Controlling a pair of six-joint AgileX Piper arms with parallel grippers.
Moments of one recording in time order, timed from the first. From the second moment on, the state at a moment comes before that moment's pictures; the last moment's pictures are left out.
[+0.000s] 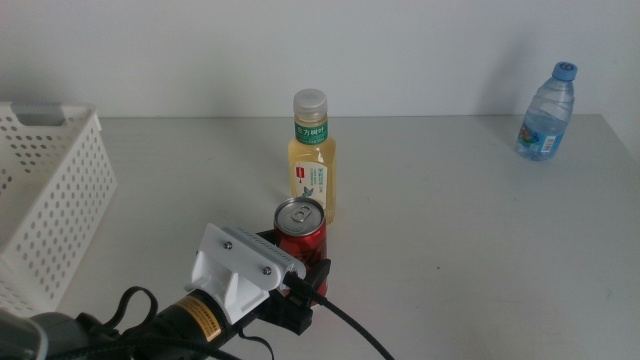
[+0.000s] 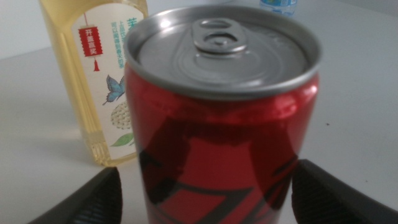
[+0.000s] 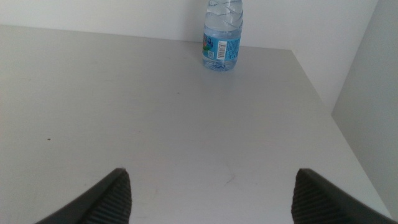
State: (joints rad) left arm -0.63 1.75 -0.36 0.02 -1.09 -0.06; right arm -0.04 -0.01 0.03 0.04 0.28 -0.12
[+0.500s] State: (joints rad) left arm -0.63 1.83 -0.43 0.03 -1.08 -0.11; right arm -0.04 -0.01 0.03 0.04 0.28 -0.12
